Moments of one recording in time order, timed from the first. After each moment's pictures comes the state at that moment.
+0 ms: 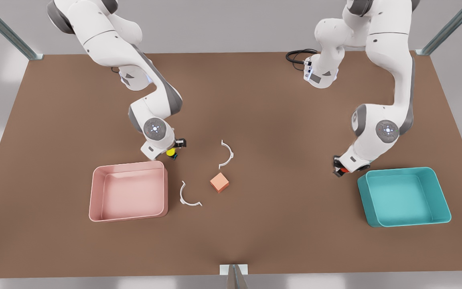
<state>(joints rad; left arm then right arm) -0.12 0.22 0.06 -2.00 -0.02 2.28 0.12 0.11 0.30 0.41 -1.94 -0.10 1.97 0.56</state>
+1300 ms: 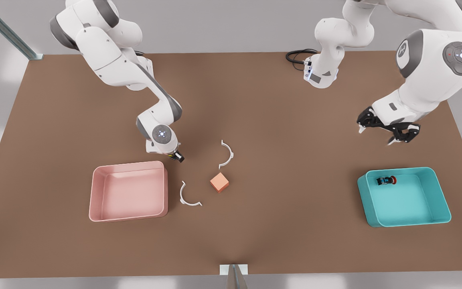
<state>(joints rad) -0.18 0.10 0.06 -1.40 0.01 1.54 0.33 0.09 0.44 0.40 -2.12 -0.27 2.32 1.41</state>
